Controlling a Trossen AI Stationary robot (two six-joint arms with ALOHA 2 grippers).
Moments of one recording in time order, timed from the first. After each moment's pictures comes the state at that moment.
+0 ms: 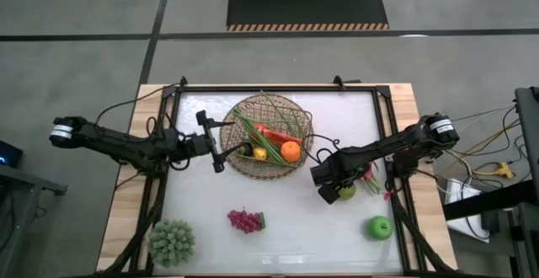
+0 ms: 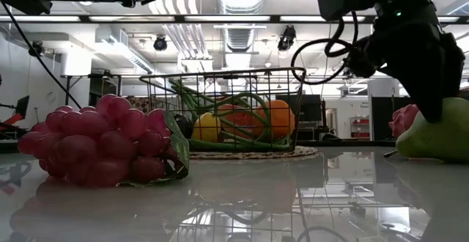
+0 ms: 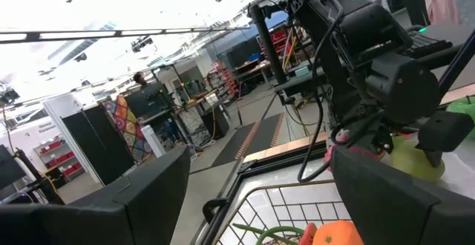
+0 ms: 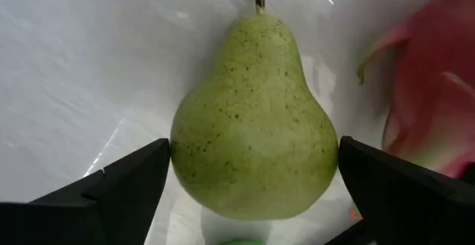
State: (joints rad) left arm -0.11 0.90 0.41 0.70 -0.37 0.51; right arm 0.22 1.63 1.06 -1.13 -0.18 1.10
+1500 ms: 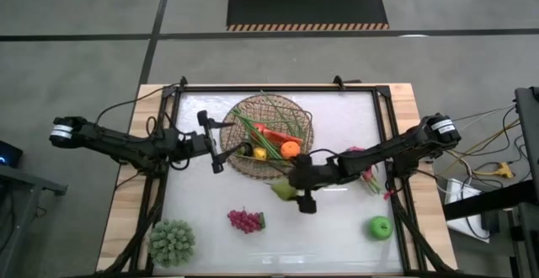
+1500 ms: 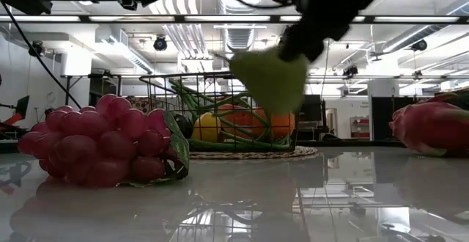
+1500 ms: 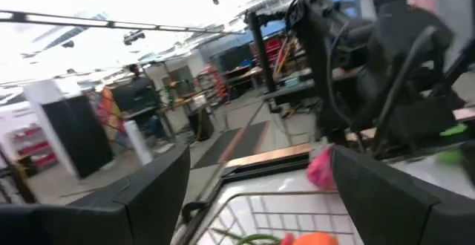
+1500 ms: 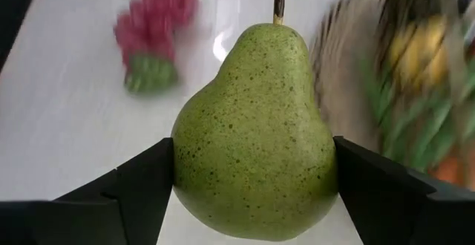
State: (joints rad) left arm -0.11 0.90 0.41 0.71 -0.35 0.40; right arm 0.26 1.61 1.04 -0.24 0.08 0.21
